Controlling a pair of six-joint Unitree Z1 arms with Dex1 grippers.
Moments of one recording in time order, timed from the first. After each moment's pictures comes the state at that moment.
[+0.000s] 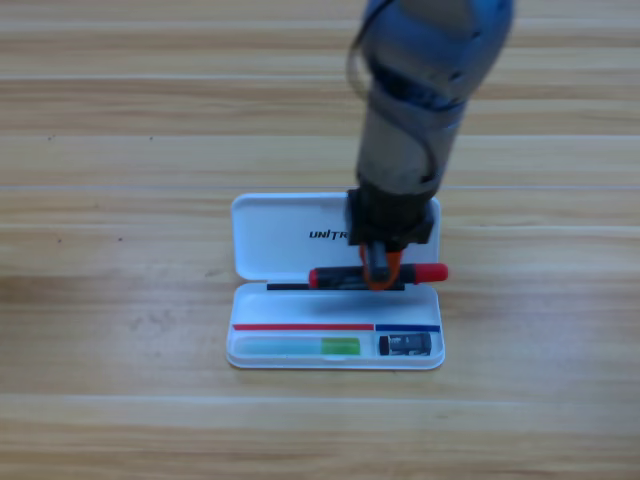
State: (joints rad) arm 0 -0.50 1.49 -1.49 1.24 -0.02 0.74; arm 1 0.92 2.32 -2.09 1.20 0.00 -0.79
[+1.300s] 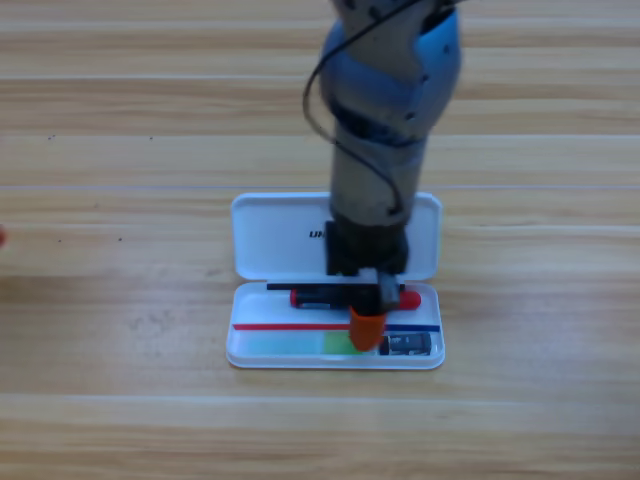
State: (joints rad) arm 0 -0.48 1.48 -1.42 1.16 -0.04 0.74; arm 1 0.95 2.39 -2.14 1.22 0.02 -0.72
